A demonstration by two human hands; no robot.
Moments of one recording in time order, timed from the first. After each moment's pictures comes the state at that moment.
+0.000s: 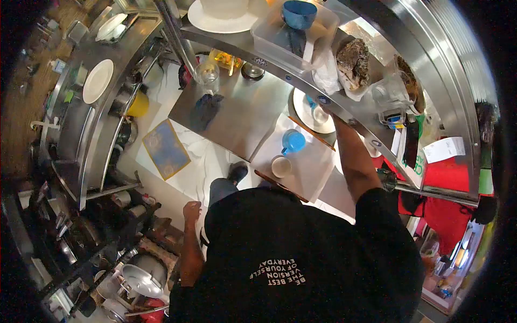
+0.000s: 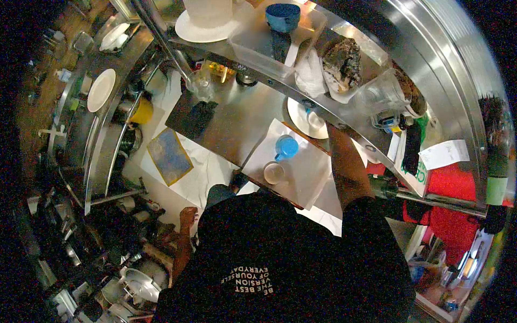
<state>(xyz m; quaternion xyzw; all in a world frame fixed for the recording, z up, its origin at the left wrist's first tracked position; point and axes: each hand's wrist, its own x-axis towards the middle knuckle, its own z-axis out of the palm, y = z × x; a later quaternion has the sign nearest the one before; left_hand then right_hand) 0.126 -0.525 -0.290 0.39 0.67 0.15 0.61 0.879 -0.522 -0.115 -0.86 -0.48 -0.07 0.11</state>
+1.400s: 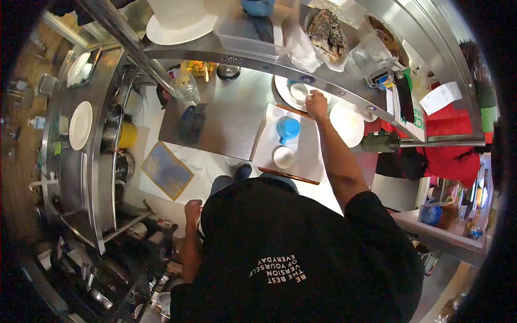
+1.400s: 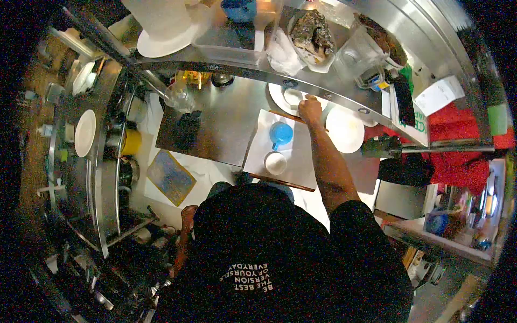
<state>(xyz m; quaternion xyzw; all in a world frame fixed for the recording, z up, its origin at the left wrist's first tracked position) 0.124 -0.413 -0.304 0.68 0.51 0.03 0.52 0.799 -0.560 -0.157 -0.94 -0.24 0.01 0.24</state>
